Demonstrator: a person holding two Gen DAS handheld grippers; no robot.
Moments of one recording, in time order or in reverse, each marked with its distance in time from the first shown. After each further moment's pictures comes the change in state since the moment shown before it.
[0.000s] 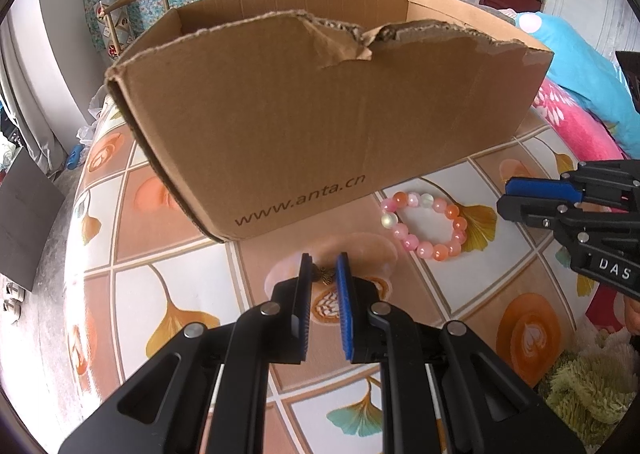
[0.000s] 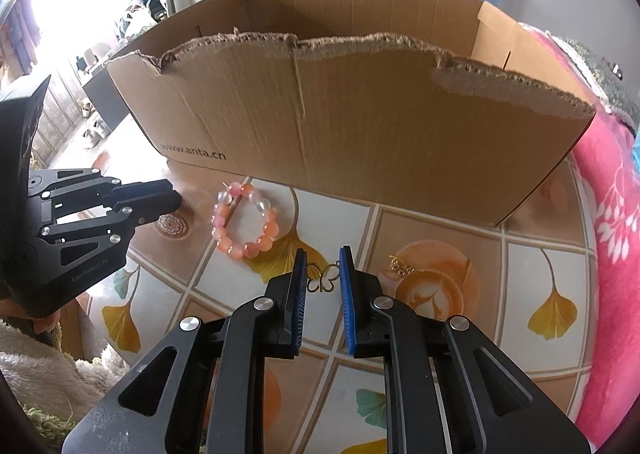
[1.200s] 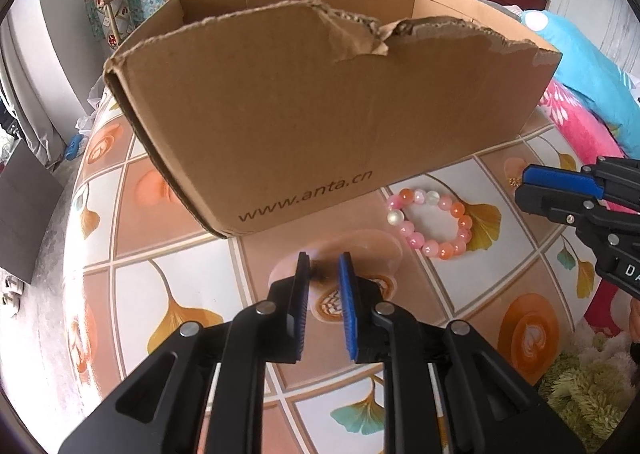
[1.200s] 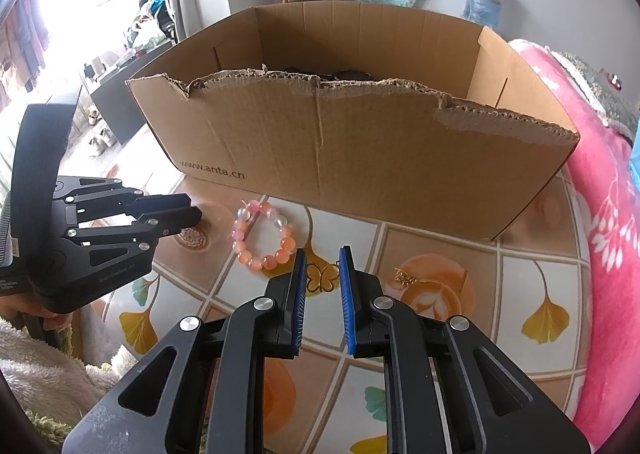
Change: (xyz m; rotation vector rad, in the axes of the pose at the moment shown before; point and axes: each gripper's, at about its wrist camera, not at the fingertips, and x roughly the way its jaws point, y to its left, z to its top) left arm 0.009 -0.001 0.009 -0.011 0.045 -0.003; right arm -0.023 0.000 -0.008 -0.017 -0.054 0.023
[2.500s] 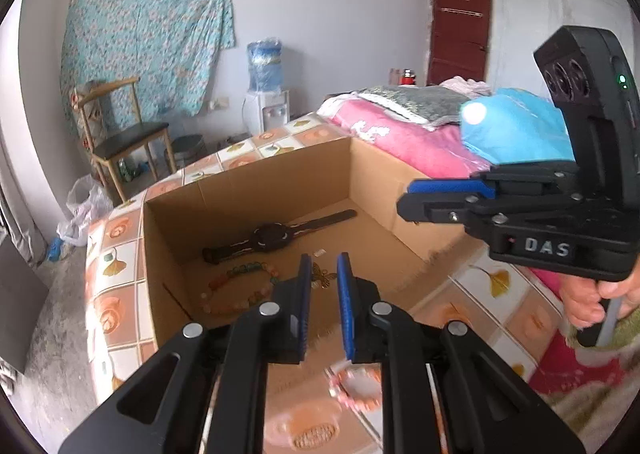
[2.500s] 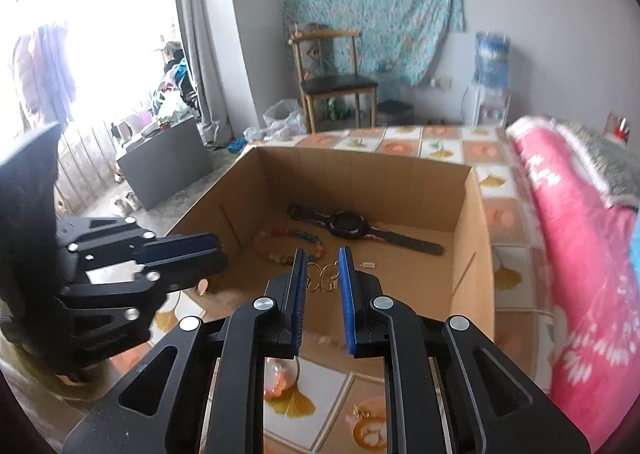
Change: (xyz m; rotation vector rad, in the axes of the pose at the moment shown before) left arm -0.076 -0.016 0.092 0.107 -0.348 -0.109; right arm -0.041 -0.050 0.097 0.015 -0.228 0.122
